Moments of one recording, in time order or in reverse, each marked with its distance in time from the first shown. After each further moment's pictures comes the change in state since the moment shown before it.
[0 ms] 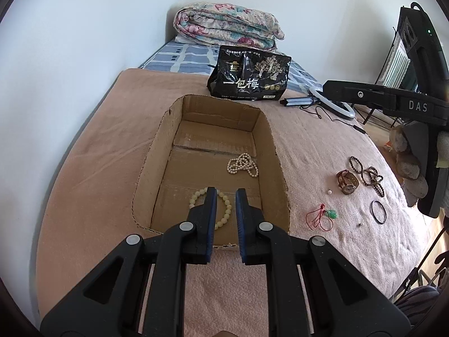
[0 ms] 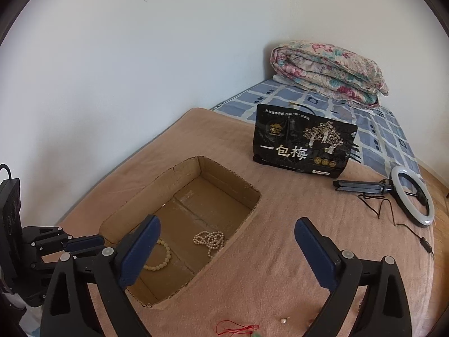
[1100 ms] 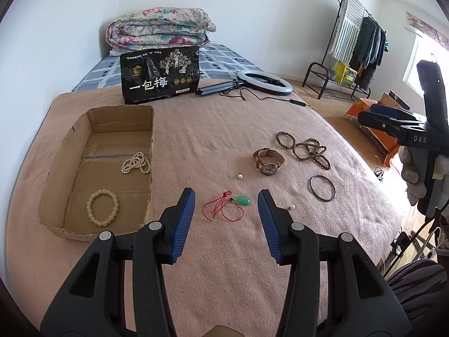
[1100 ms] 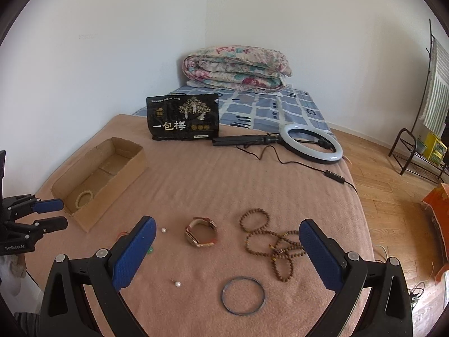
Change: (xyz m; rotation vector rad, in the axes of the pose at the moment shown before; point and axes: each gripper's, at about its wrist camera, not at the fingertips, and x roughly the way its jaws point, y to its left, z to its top) left arm -0.004 -0.143 -0.024 0.204 0.016 -0.173; right arm -0.154 -0.144 -0.160 0.203 -0.051 -0.288
